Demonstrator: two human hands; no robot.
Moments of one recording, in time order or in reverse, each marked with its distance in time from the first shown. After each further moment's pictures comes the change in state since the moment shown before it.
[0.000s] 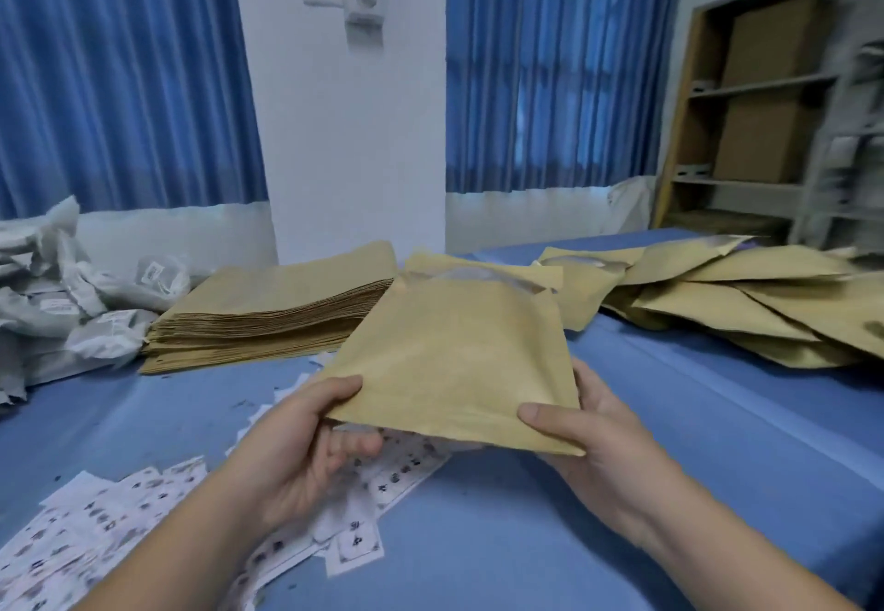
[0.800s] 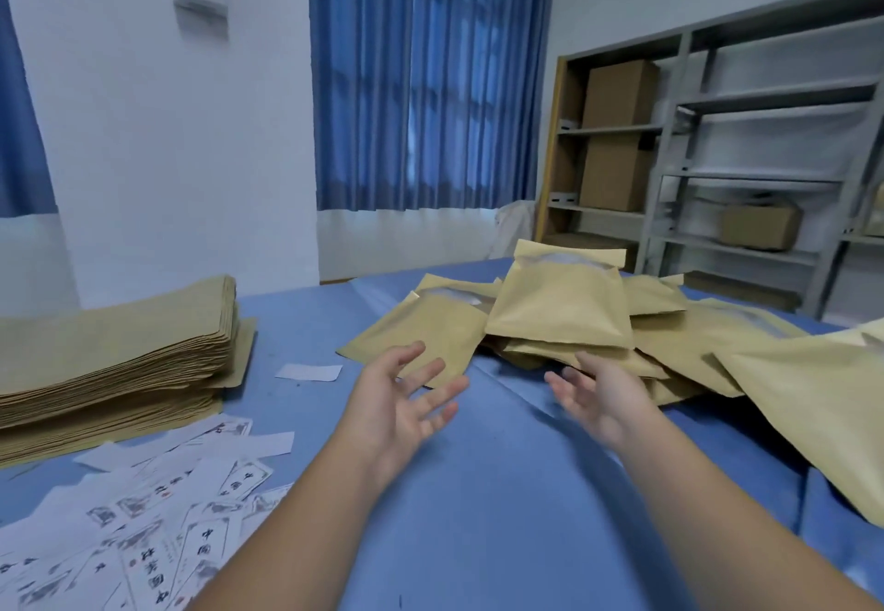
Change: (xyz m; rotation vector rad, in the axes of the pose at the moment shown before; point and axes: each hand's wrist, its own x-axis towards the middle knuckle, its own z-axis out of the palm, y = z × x) left_hand 0.144 -0.056 0.189 -0.096 -0.282 -0.055; right_hand 0.094 -0.079 -0.200 0.150 0.816 0.011
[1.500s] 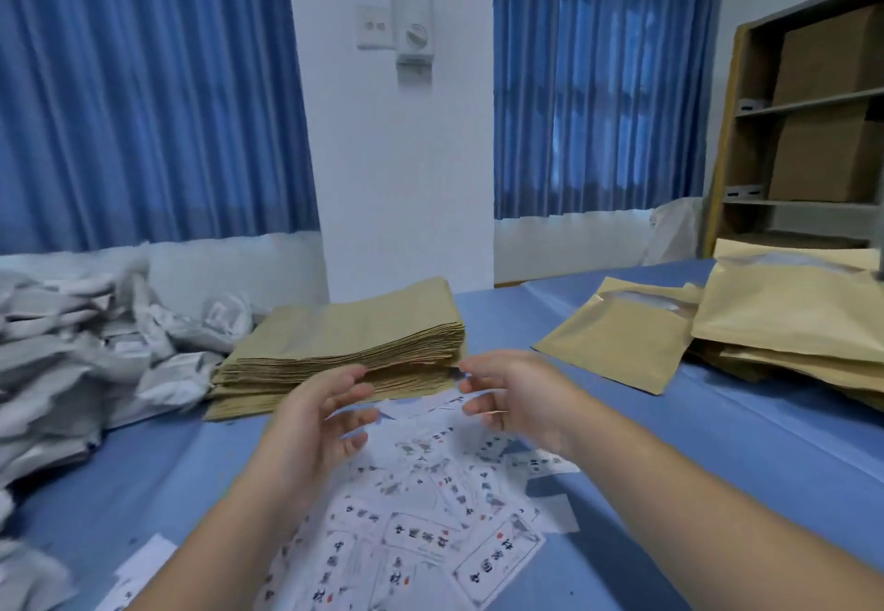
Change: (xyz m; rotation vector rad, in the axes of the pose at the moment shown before) left_hand -0.163 0.131 -0.179 0.283 0.470 0.343; right_hand -0.154 0.125 0.217 -0.495 -0.791 0.148
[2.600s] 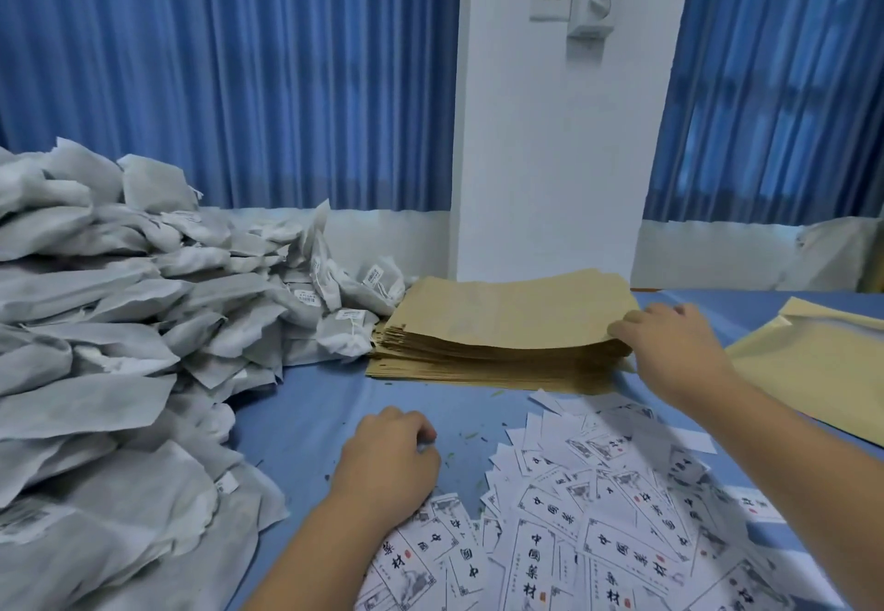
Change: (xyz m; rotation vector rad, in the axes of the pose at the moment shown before) left_hand 0.021 -0.021 -0.138 1.395 0.152 0.248; right_hand 0.099 -0.006 0.034 -2.095 0.417 -0.648
